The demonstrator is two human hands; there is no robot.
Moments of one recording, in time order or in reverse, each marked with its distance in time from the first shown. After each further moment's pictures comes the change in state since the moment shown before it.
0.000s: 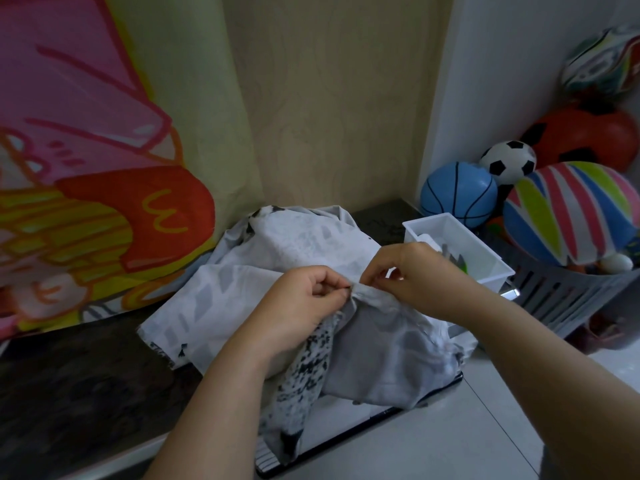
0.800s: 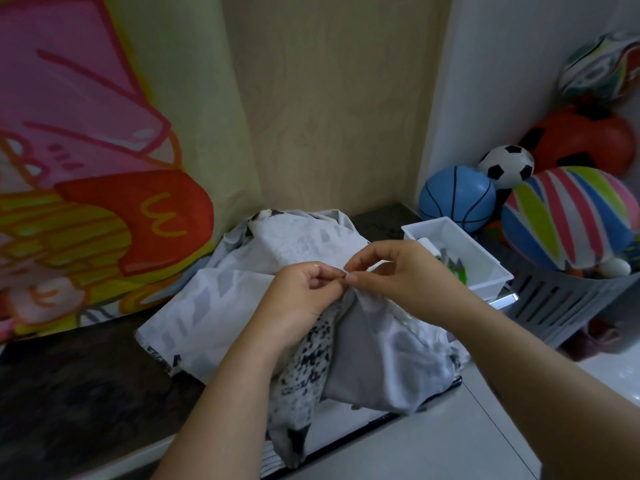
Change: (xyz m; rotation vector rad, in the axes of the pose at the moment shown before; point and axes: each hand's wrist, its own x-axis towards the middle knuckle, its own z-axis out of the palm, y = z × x) left_hand 0.010 -0.001 0.001 -0.093 0.097 -0.029; right_hand -0.003 -0.018 0.006 0.557 0.125 0.111
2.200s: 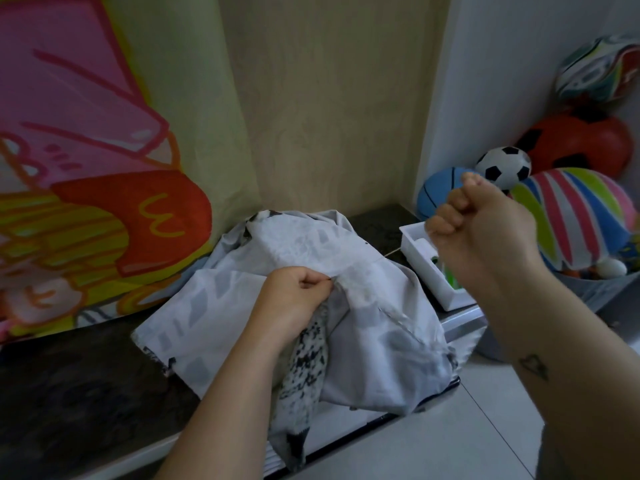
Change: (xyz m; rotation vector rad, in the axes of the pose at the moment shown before) left_hand 0.007 -0.005 -0.002 0.147 0.156 -0.082; right_hand 0.003 -0.026 -0.040 1.186 0.588 0.043
